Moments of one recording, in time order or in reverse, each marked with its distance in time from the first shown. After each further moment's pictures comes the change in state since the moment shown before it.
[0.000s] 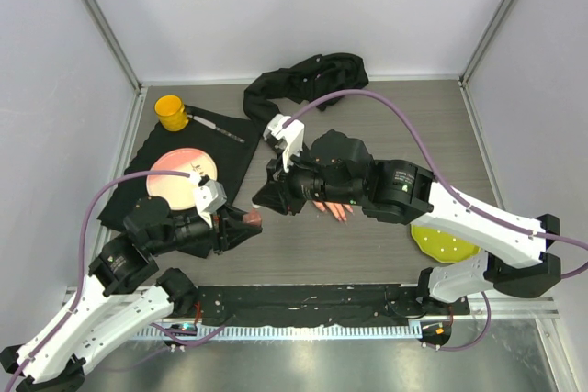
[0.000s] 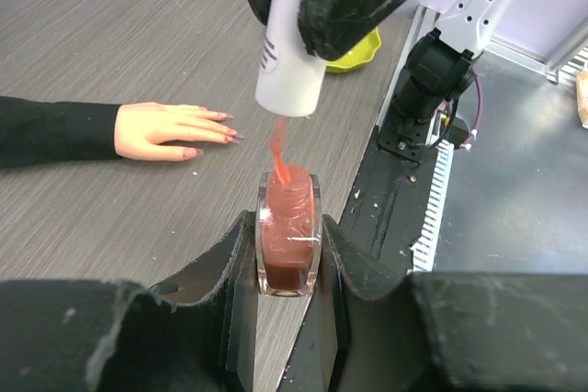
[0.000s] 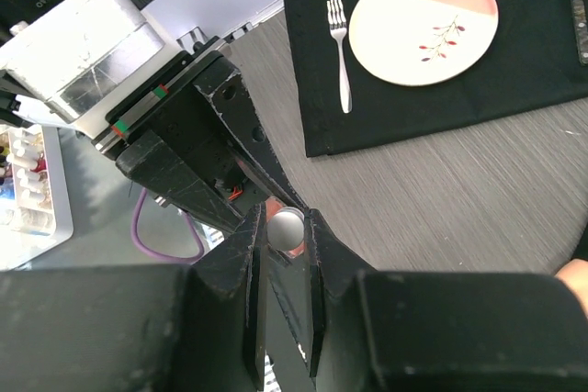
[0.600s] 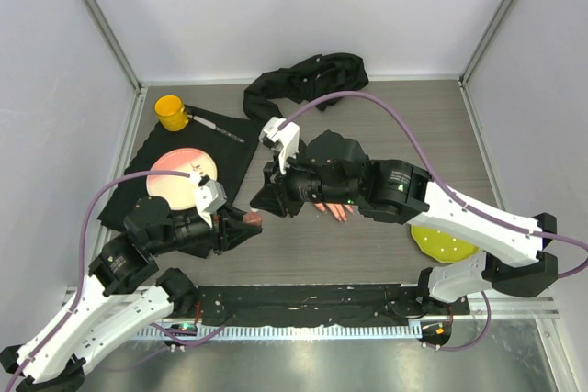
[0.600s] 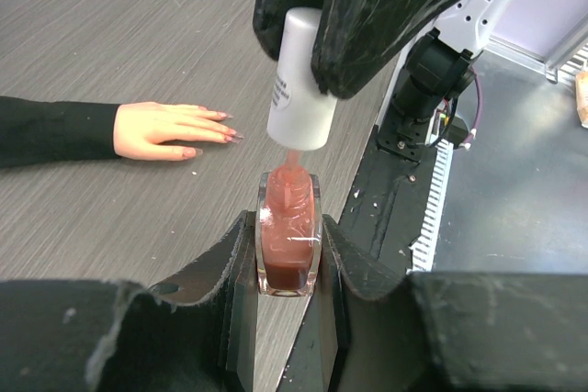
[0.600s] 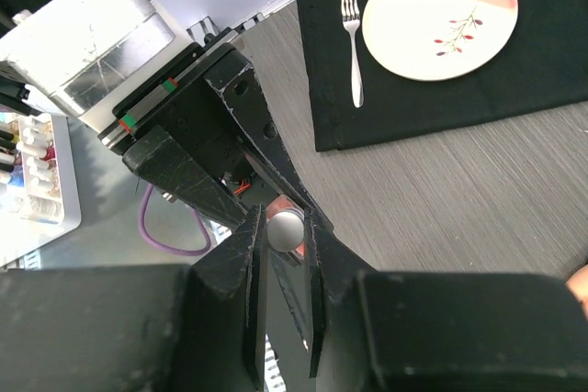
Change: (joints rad) left arm 0.000 0.000 0.000 -0.002 0.002 0.001; right arm 0.000 0.011 0.002 -0.002 -0.043 0.001
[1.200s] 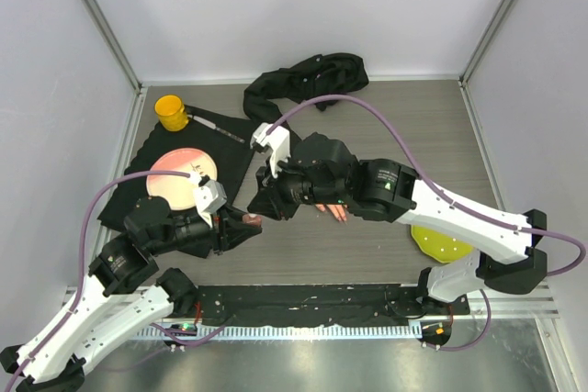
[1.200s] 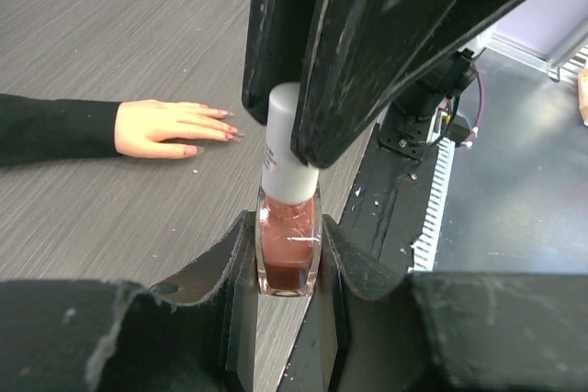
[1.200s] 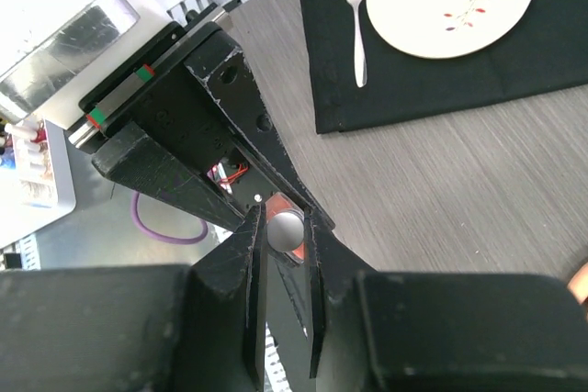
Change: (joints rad) left arm 0.000 0.000 0.000 -0.002 0.001 0.003; right arm 0.000 0.042 0.008 -0.027 -0.018 0.000
